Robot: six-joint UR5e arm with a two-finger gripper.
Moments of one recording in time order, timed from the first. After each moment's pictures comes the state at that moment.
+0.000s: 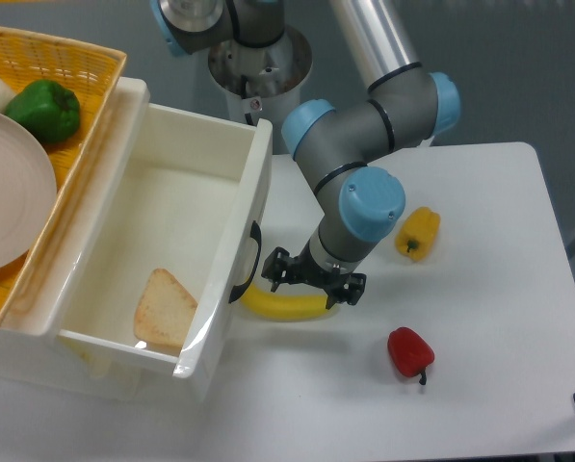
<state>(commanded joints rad) 2.47 -2.00 -1.57 -1.26 1.31 0.69</state>
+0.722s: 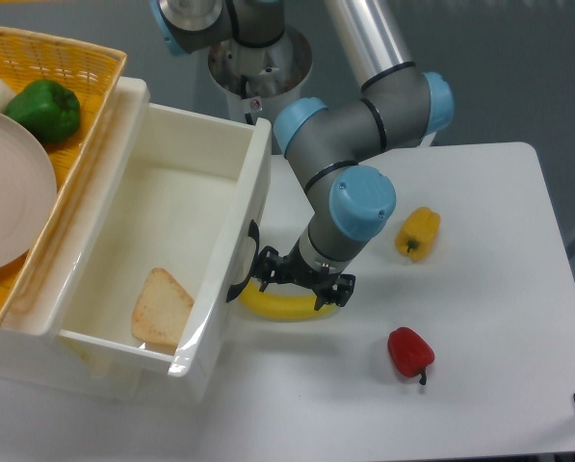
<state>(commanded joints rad) 2.46 -1.99 -1.57 -1.26 1.28 0.68</state>
